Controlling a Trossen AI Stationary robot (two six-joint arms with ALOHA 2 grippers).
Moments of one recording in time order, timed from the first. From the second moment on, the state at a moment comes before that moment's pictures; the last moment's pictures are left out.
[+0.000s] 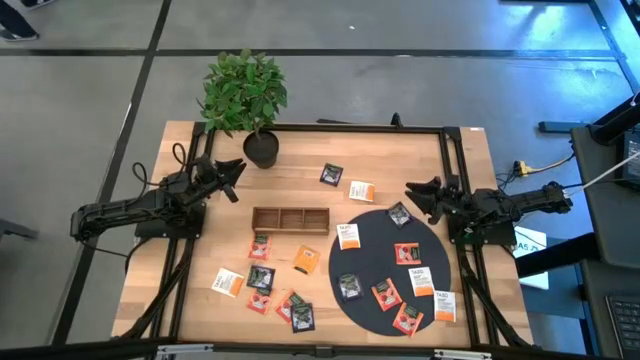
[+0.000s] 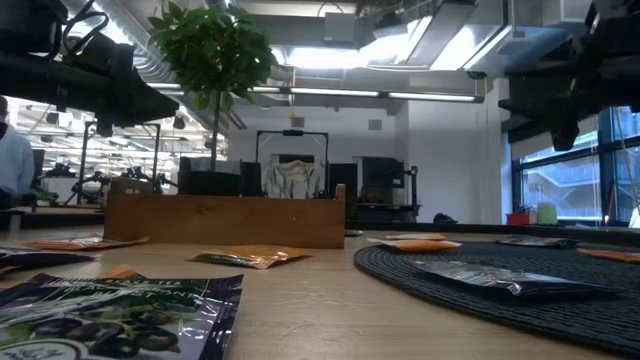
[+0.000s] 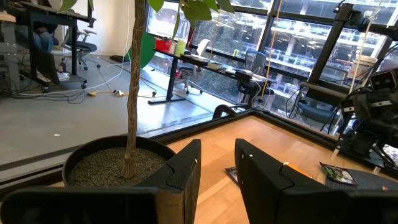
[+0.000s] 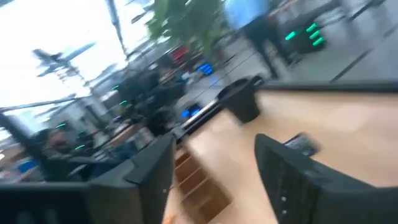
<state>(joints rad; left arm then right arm) 0.25 0.05 0.02 0.05 -0.45 -0.25 0.23 0.01 0.01 0.09 0.56 0.58</state>
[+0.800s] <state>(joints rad) 0.25 0.05 0.02 0.05 -0.45 -0.38 0.23 0.01 0.01 0.08 0.77 0.55</state>
